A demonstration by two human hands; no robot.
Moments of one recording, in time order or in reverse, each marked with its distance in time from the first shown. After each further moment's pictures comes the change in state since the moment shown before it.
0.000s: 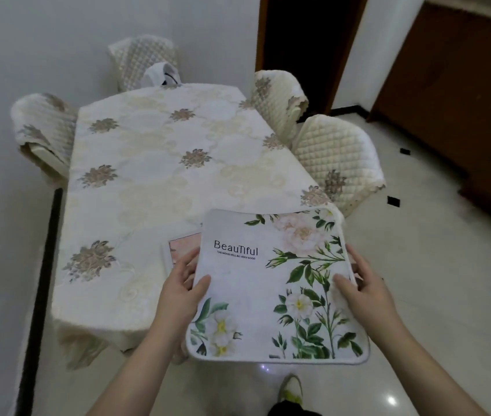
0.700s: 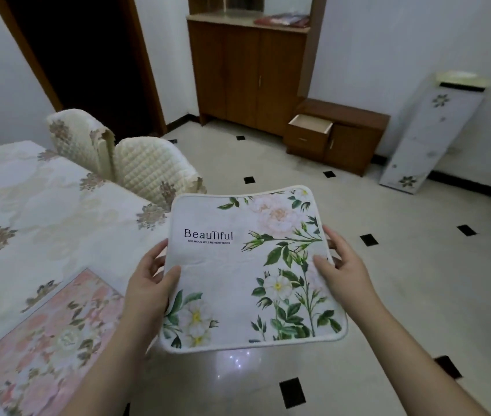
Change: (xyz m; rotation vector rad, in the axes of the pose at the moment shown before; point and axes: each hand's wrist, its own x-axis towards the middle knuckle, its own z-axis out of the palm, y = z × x) left_hand -0.049 0.039 0.240 0.109 -0.462 0.122; right_hand -0.126 0.065 -0.220 0.259 0.550 0.043
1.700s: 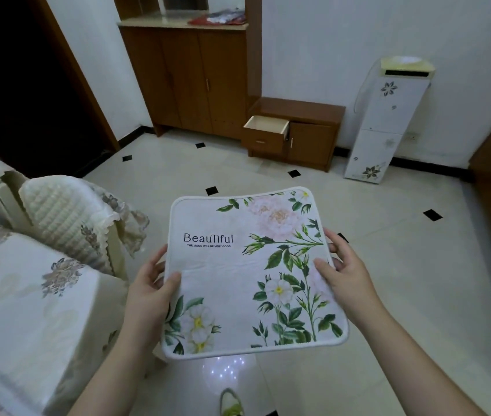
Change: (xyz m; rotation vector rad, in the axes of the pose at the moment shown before) left_hand 0.098 0.003 0.225 -0.037 -0.169 -0.035; right_hand 0.145 0.044 -0.163 0.091 0.134 0.024
